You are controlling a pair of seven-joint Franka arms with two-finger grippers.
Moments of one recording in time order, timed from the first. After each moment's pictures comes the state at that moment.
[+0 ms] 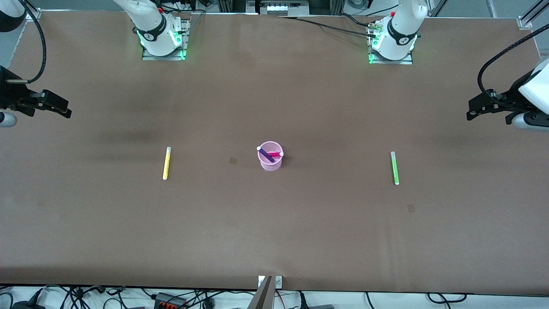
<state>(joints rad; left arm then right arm) -0.01 0.06 0.02 -1.55 -0.01 1.59 0.10 -0.04 0.03 -0.01 -1.65 -0.02 1.65 -0.02</state>
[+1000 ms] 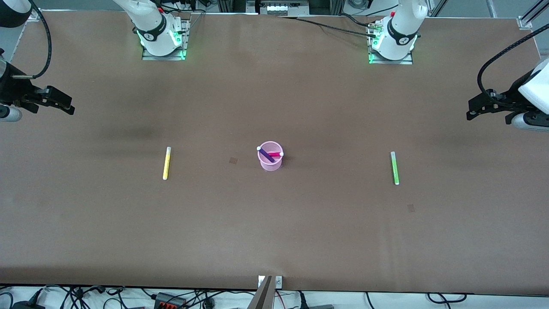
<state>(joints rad) -0.01 0.06 0.02 -1.55 -0.01 1.59 0.10 -0.04 -0.02 -0.01 -1.73 -0.02 1.69 -0.02</state>
